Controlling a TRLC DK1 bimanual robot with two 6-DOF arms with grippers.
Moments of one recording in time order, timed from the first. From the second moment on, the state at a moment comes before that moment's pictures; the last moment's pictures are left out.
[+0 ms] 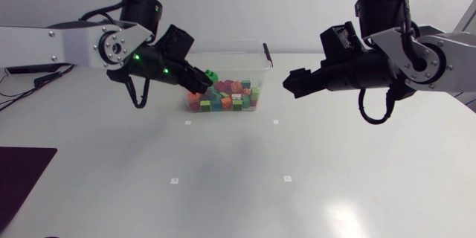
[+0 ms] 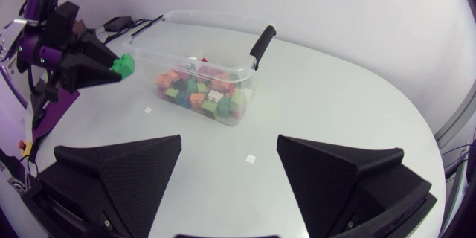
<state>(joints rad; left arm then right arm) -0.35 1.73 1.29 -0.30 0.33 0.29 0.31 1.43 1.03 -0.27 -0.16 -0.03</state>
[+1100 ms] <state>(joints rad) -0.26 2.07 1.75 -0.32 0.29 0.32 0.36 1.37 0.93 -0.25 -0.06 -0.11</state>
